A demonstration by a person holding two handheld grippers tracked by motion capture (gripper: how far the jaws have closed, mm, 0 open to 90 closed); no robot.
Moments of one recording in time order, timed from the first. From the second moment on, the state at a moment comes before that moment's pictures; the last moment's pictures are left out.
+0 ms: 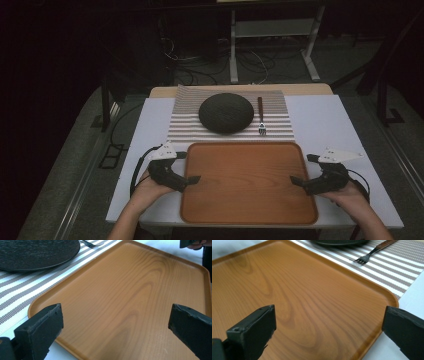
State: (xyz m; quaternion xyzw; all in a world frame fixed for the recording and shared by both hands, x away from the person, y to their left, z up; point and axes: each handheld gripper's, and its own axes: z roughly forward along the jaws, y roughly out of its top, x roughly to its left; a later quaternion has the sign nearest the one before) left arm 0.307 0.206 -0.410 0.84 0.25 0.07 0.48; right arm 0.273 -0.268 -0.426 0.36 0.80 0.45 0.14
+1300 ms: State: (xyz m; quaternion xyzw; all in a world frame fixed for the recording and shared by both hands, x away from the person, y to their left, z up) left arm 0.308 0.201 -0.413 0.84 0.24 0.07 0.48; right arm 0.323 -0.251 -0.410 0.40 0.80 0.43 0.14
